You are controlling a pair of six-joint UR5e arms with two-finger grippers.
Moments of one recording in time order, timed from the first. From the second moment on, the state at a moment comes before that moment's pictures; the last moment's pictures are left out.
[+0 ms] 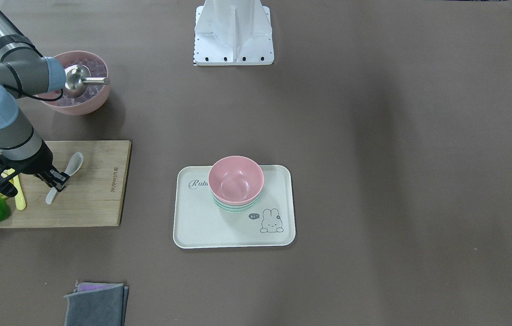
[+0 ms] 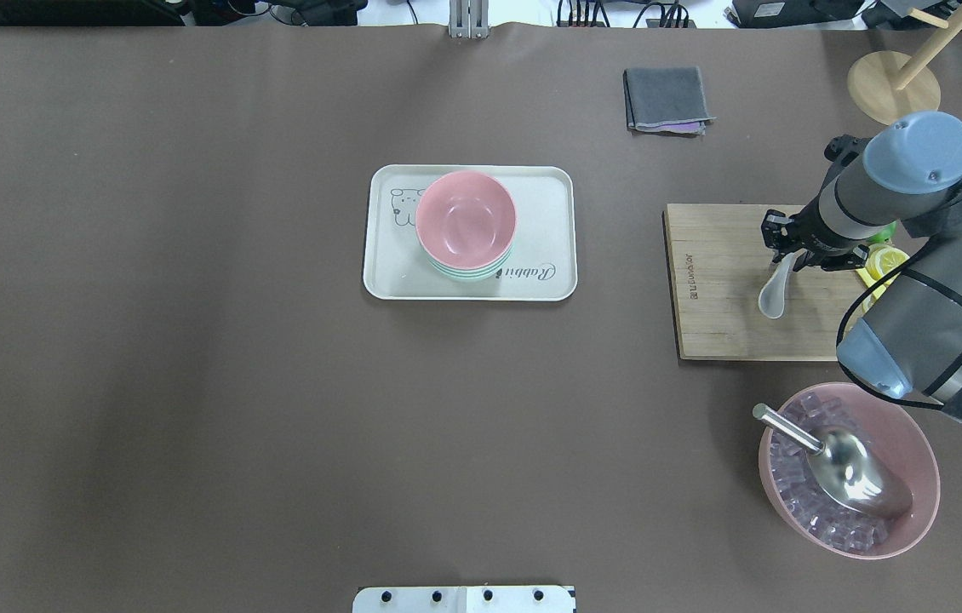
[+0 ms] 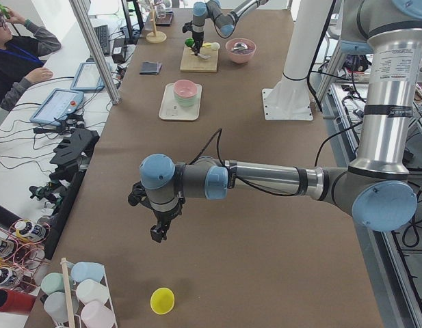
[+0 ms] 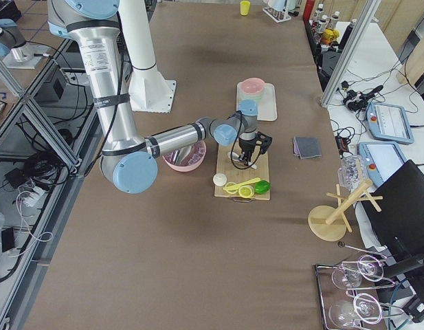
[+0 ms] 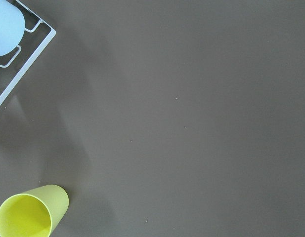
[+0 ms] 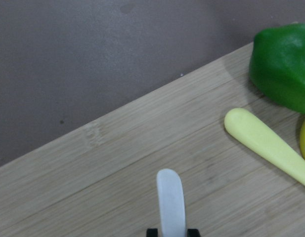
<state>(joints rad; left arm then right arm) -1.60 -1.62 -1.60 -1.52 -2.34 0.41 0.87 -1.34 1.61 -1.28 1.98 1.36</state>
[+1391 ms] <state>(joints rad) -1.60 -1.62 -1.60 -1.52 -2.35 0.40 0.78 -0.79 1.56 -1.64 1.93 1.70</state>
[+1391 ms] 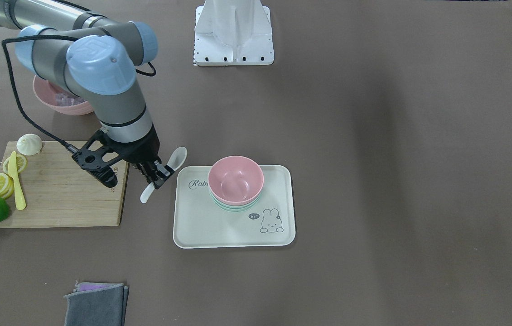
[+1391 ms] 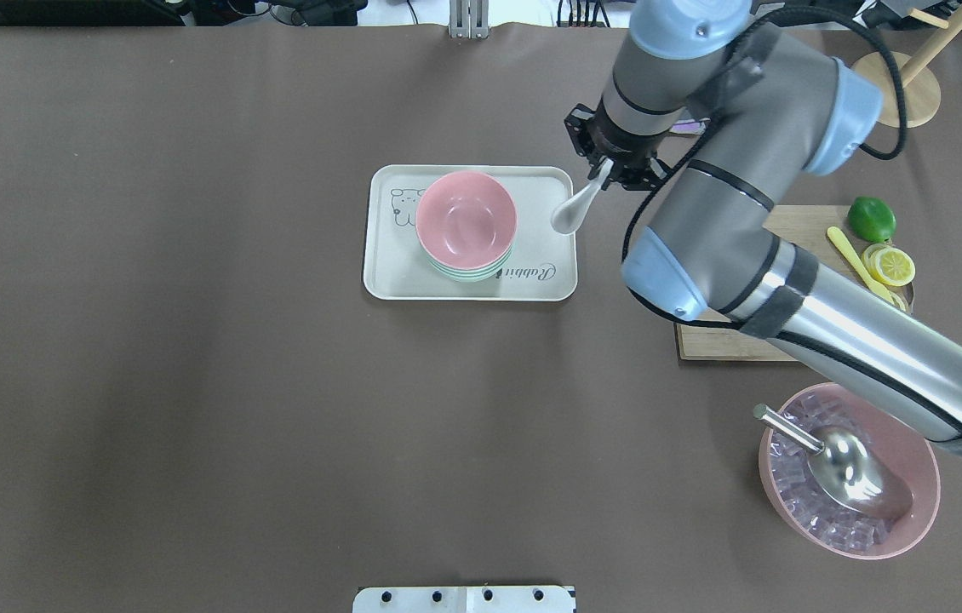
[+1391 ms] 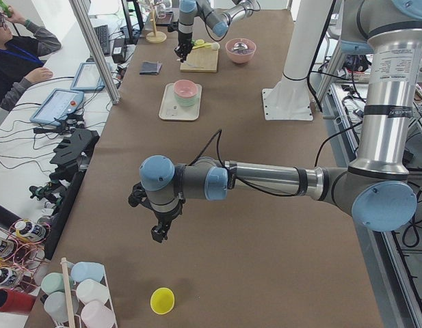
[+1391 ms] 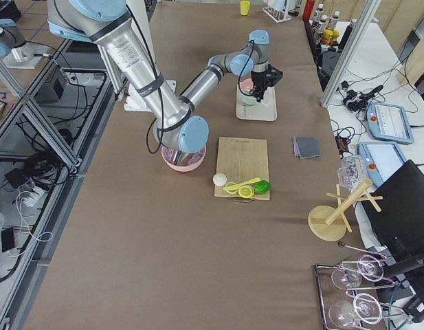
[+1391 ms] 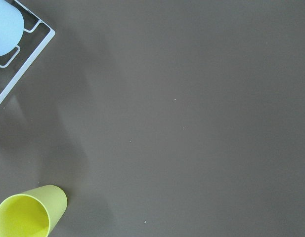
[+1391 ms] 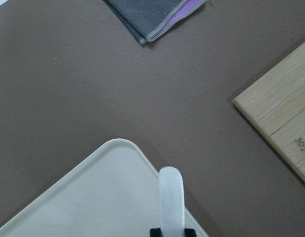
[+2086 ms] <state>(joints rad) -1.60 -1.62 -1.59 -1.52 -2.36 0.40 0.64 -0.57 1.39 -1.74 1.79 1.83</state>
